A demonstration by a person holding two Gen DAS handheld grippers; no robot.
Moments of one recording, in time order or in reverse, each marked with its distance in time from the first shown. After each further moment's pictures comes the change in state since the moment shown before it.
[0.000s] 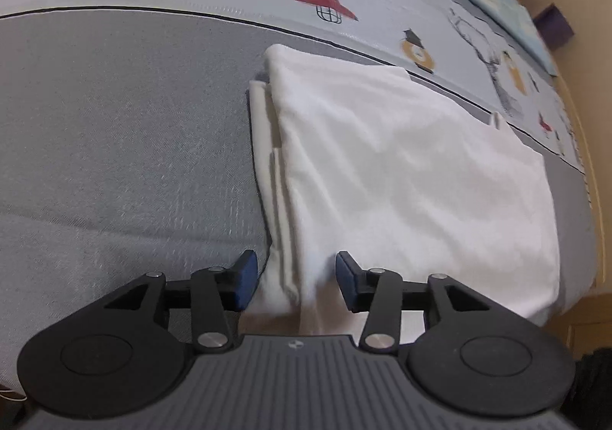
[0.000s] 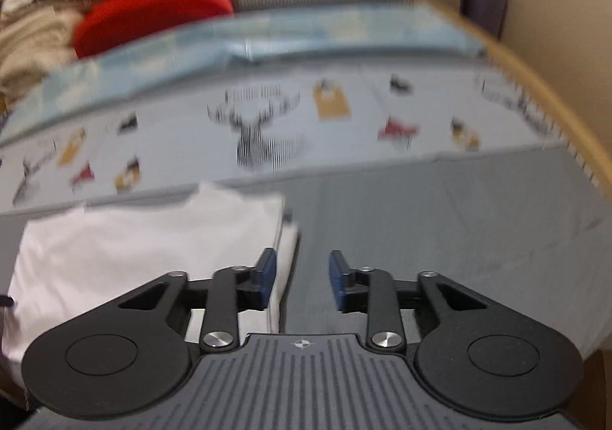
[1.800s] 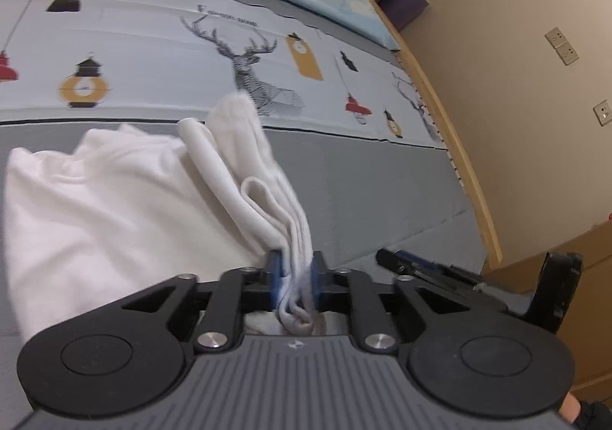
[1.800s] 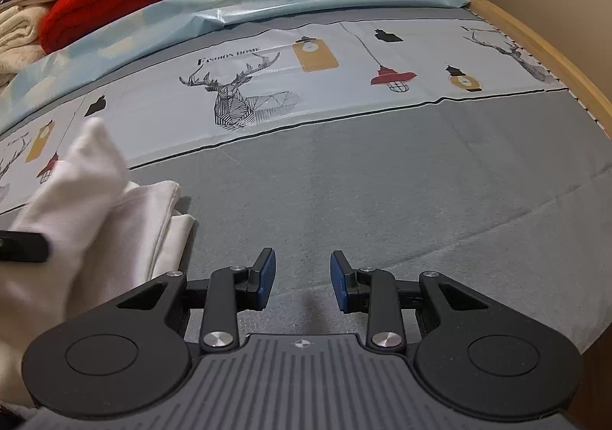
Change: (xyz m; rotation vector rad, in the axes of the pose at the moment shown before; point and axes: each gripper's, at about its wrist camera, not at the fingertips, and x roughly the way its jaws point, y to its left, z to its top) left arm 0.034 -0.287 0.004 0.209 -0.068 -0.378; right arm 0.069 0.015 -0.033 0.101 0.097 -0.058
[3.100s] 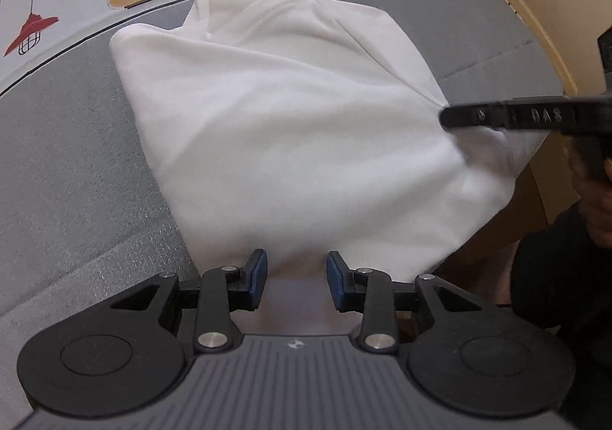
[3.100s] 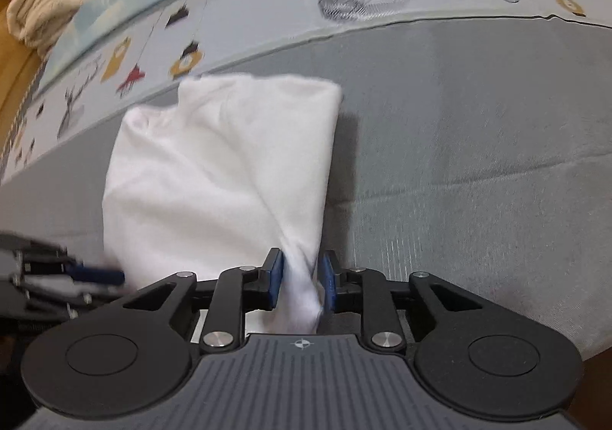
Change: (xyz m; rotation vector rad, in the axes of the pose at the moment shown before) left arm -0.011 0.076 -0.068 0.283 0.350 0.253; right arm 0.016 0.047 -0.022 -0.011 0.283 0.260
